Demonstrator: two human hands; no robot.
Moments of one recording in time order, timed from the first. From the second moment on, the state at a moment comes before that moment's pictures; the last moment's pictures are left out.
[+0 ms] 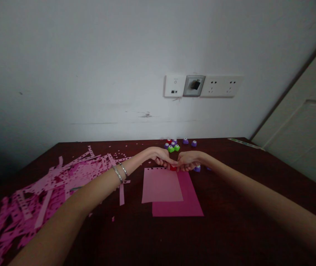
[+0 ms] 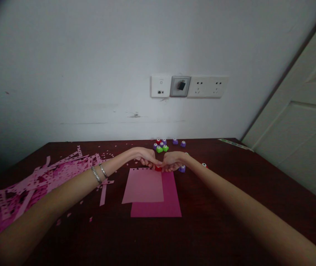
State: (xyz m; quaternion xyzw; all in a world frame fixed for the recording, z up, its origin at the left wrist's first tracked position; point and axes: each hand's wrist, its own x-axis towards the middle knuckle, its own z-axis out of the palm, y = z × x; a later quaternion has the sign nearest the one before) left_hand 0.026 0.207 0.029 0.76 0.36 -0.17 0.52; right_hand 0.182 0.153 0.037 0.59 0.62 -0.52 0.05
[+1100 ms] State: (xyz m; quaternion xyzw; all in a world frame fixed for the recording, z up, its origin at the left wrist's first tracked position) left_hand 0.018 0.154 0.040 0.88 0.41 0.04 0.22; right_hand 0.187 0.134 0.021 0.60 0.66 -0.44 -0.11
